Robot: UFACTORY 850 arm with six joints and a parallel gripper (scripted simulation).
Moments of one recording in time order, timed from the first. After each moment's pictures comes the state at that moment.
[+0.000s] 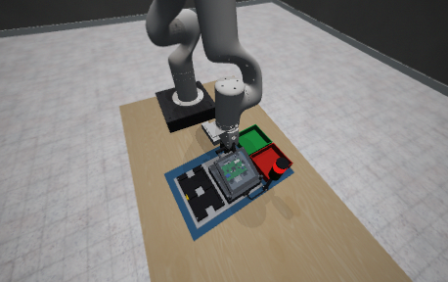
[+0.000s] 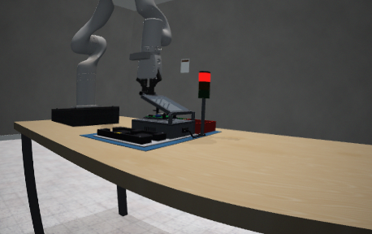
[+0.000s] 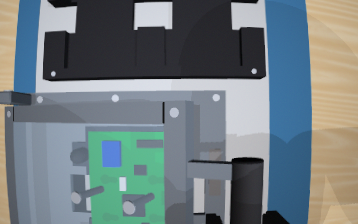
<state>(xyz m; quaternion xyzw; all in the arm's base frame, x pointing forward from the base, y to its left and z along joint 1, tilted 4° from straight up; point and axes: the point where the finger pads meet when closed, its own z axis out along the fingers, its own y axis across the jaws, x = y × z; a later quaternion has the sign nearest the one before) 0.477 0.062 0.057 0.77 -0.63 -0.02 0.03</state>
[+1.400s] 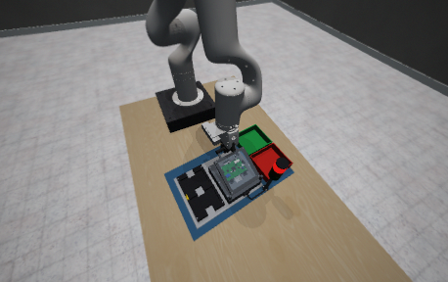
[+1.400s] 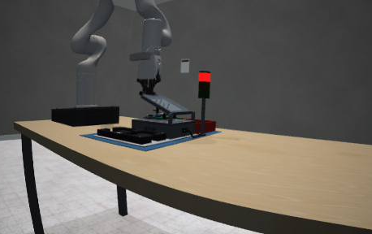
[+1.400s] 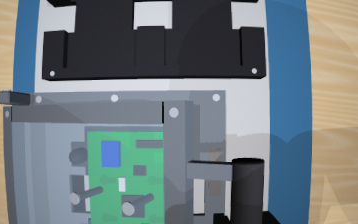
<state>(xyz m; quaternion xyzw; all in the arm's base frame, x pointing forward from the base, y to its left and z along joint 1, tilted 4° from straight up) 0.477 0.062 0.056 0.77 -0.63 -0.02 0.03</state>
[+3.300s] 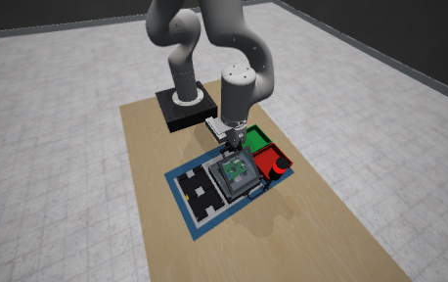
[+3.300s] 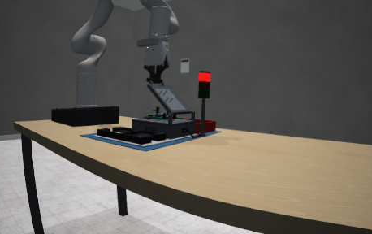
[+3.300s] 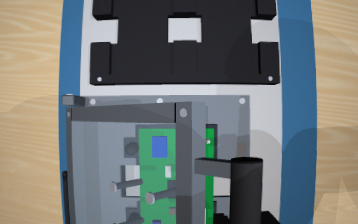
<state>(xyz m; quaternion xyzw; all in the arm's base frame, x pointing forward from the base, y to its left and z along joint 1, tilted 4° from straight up) 0.513 0.070 0.109 0.77 -0.63 -0.02 0.03</state>
